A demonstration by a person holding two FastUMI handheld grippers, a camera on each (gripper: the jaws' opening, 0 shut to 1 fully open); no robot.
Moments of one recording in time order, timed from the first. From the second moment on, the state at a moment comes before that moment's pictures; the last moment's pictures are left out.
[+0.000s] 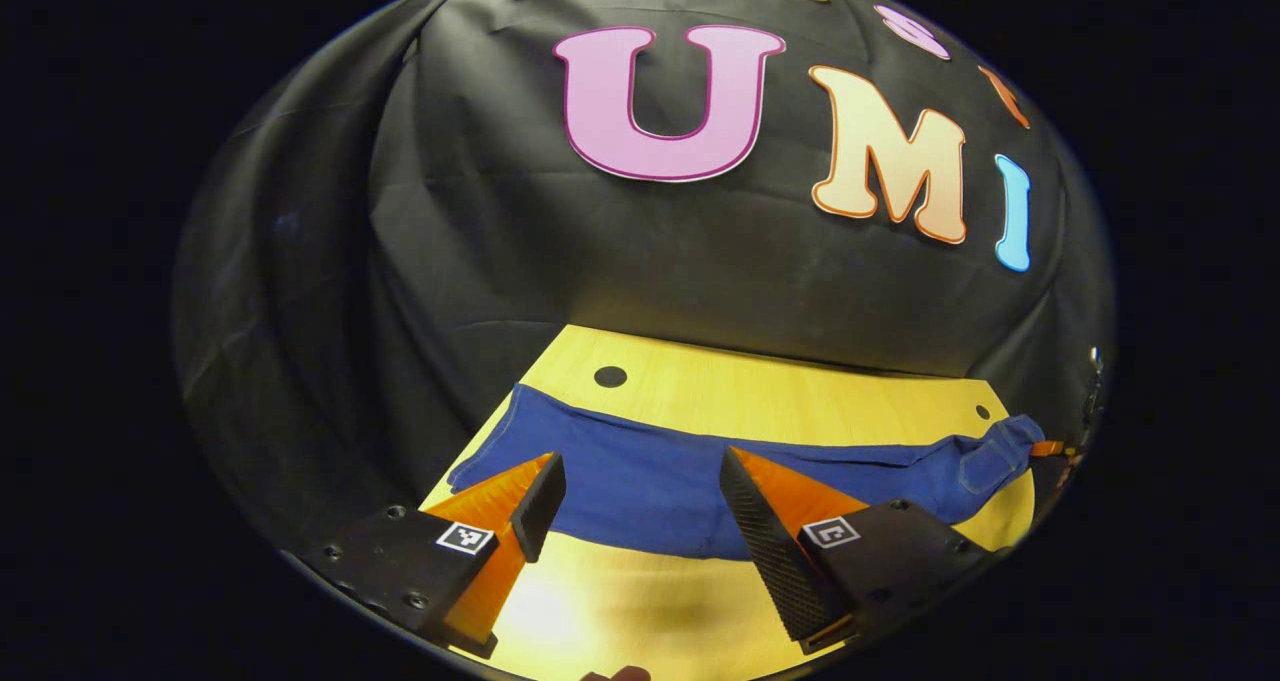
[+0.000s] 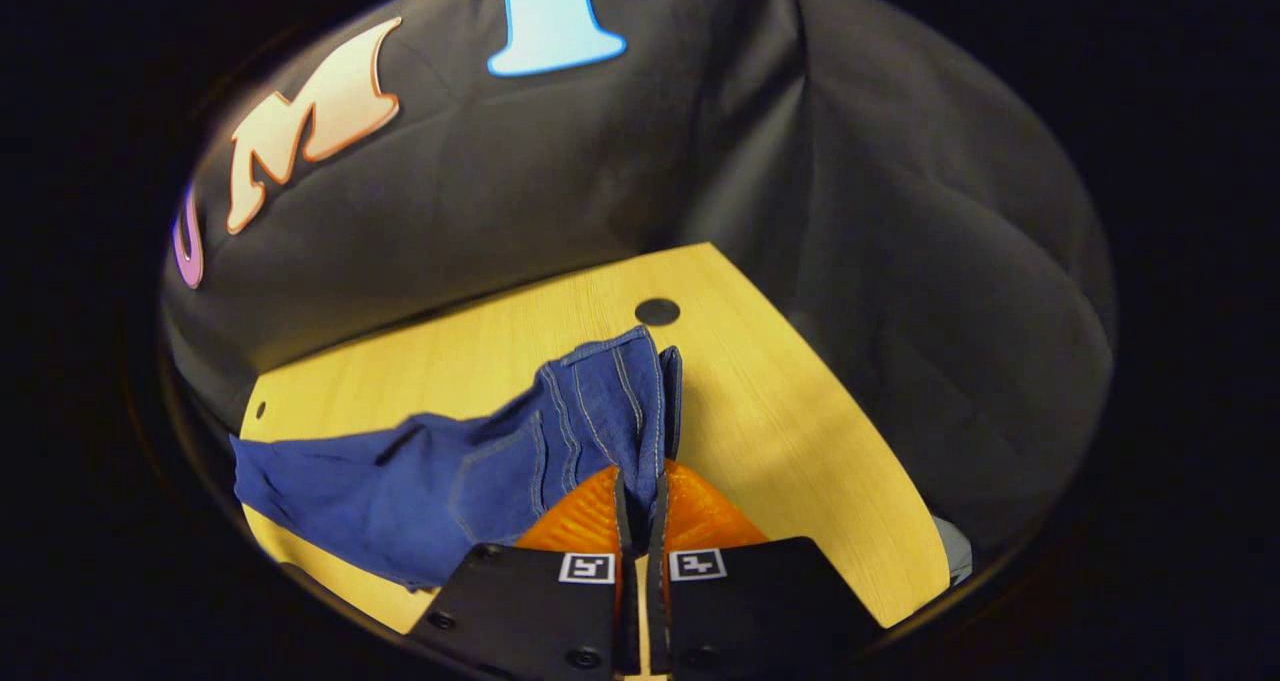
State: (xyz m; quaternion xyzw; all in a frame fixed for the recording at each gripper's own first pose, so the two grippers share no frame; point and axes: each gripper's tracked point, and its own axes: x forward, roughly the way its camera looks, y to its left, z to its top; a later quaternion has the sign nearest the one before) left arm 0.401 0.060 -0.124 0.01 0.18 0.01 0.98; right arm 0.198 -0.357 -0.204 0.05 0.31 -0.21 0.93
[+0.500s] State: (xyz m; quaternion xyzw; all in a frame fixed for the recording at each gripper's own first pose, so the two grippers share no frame) left arm 0.431 0.140 -0.137 0.01 0.20 -0.06 0.98; right arm 0.181 -0.199 -0.084 0.01 0.19 -0.14 0.97
